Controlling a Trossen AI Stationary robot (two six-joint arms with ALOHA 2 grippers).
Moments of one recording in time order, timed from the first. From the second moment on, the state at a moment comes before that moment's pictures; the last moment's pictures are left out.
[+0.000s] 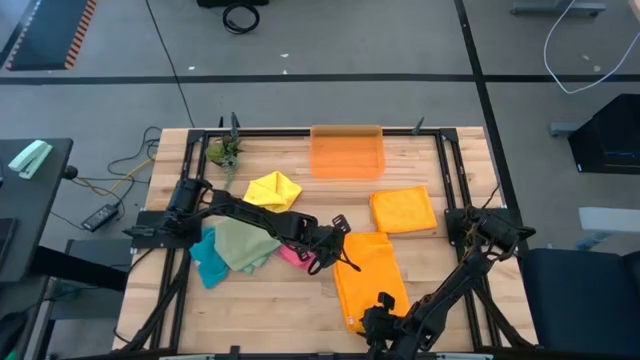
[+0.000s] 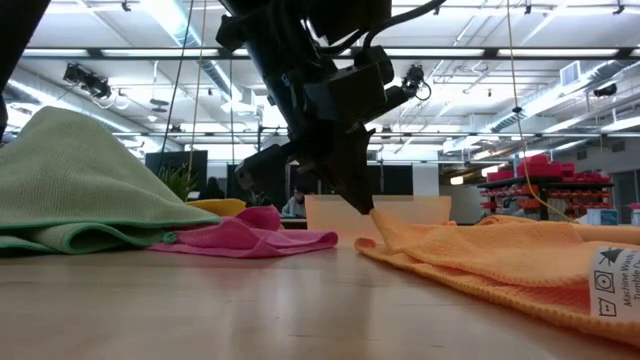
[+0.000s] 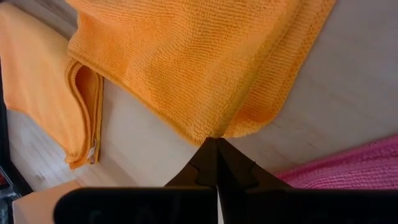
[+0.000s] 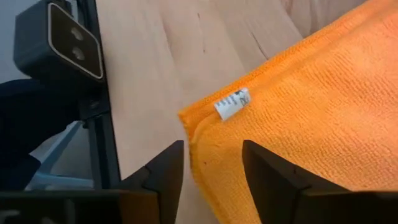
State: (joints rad) left arm -0.18 2.05 1.41 -0.39 -0.29 1.01; right arm 0.89 2.06 1.25 -0.28 0.55 1.14
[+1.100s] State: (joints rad) left arm -0.20 1.95 1.41 -0.47 -0.28 0.86; right arm 0.91 1.98 1.29 -0.22 0.67 0.97
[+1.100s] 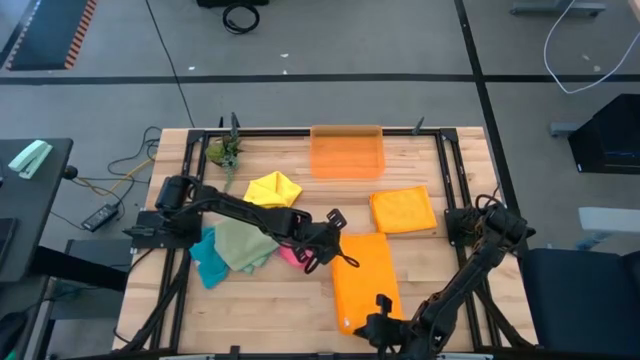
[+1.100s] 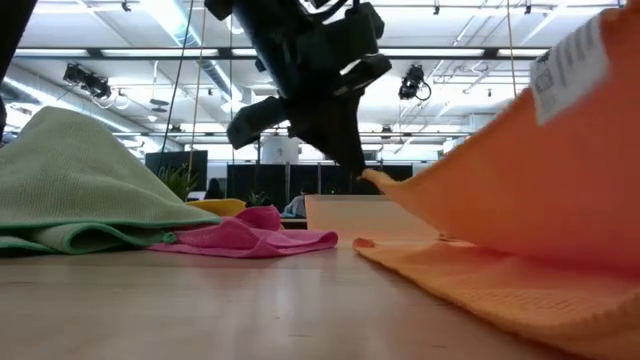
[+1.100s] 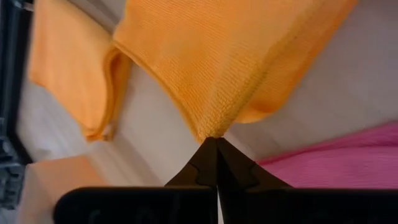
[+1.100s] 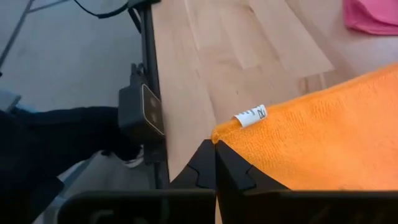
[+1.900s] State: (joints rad) left arm -0.21 1.95 1.41 -0.49 -0.28 0.60; right arm 0.86 1.98 1.28 -0.15 0.55 0.97
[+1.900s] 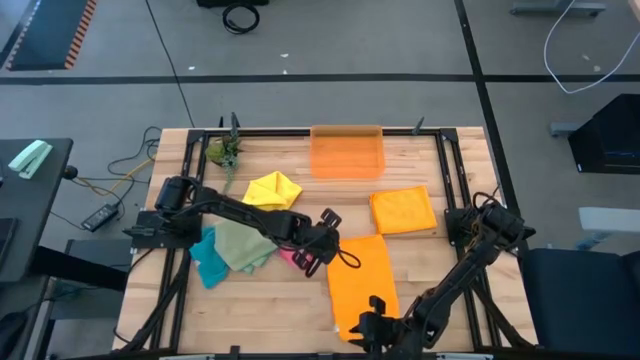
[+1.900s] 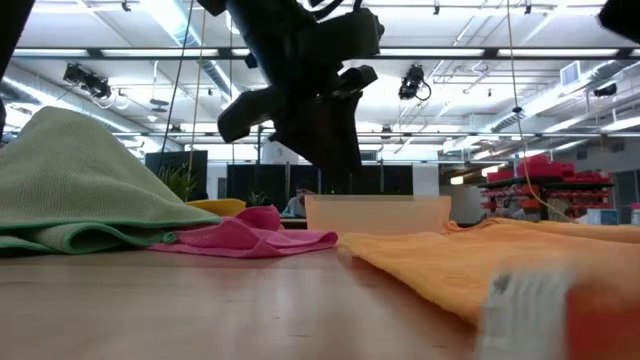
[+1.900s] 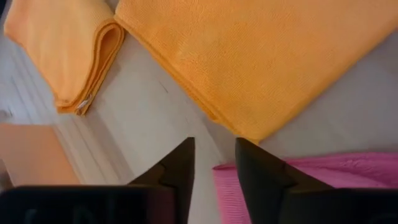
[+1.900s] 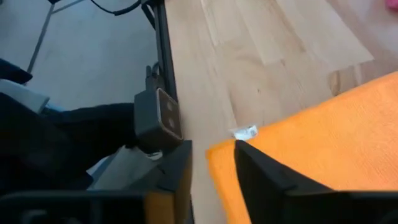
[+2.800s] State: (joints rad) left arm -0.33 2.12 1.41 -0.13 -0.06 0.14; right arm 0.88 1.59 0.54 -0.01 0.62 1.06
